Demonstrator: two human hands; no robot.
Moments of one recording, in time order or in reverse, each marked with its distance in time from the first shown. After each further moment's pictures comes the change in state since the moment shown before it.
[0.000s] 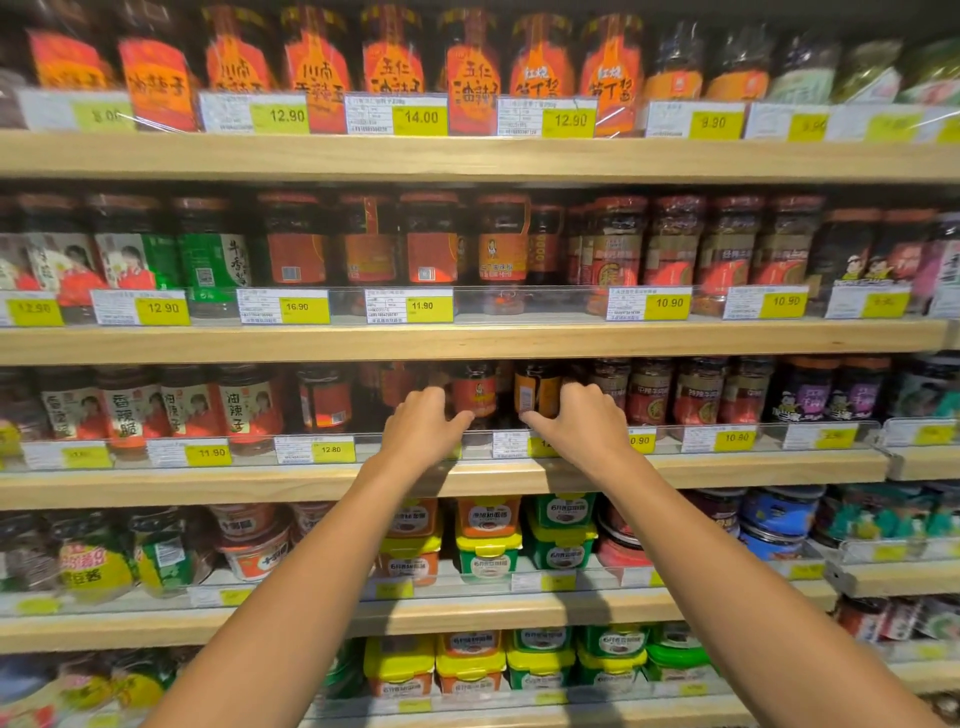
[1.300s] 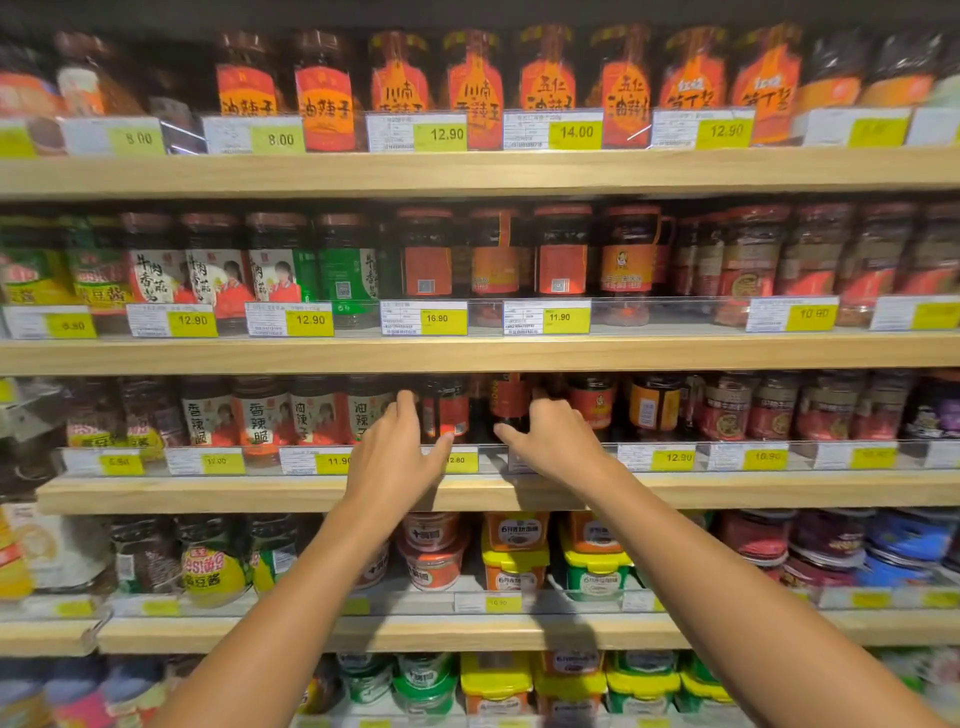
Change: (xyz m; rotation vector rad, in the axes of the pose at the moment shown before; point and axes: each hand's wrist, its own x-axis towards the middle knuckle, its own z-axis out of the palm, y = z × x) left_hand -0.041 -0.137 -0.090 0.165 0.215 0.063; right_hand -0.008 -0.158 0.059 0.106 -0.152 -0.109
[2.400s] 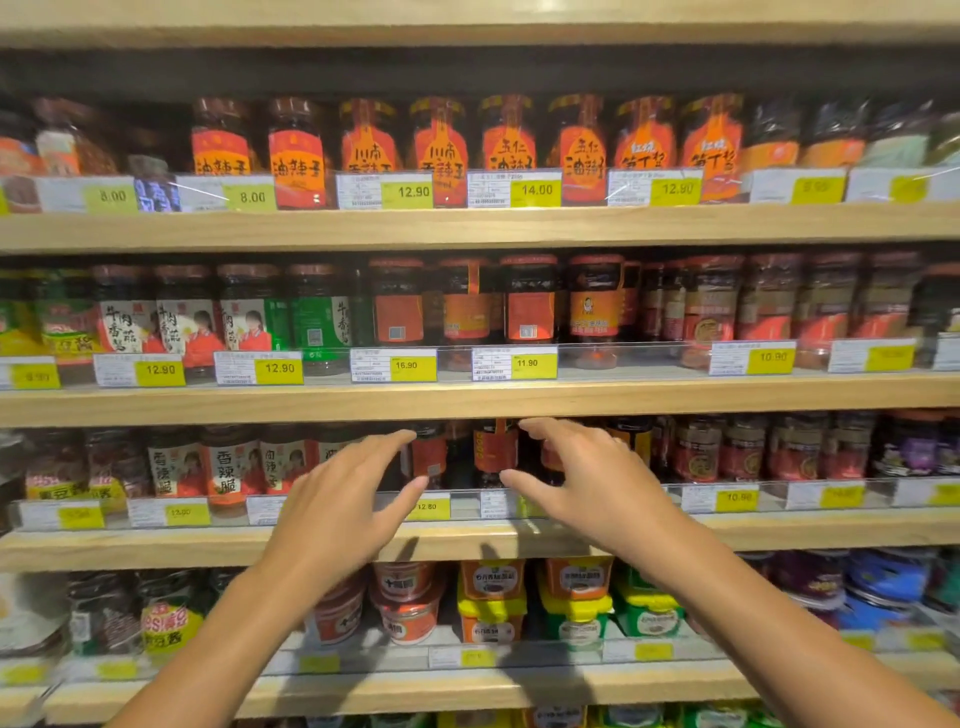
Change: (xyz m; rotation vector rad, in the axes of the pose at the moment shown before) left_hand -0.020 0.004 -0.051 0.081 0.059 0.272; right_hand -0.067 0.013 -0.087 -0.089 0.074 -0.243
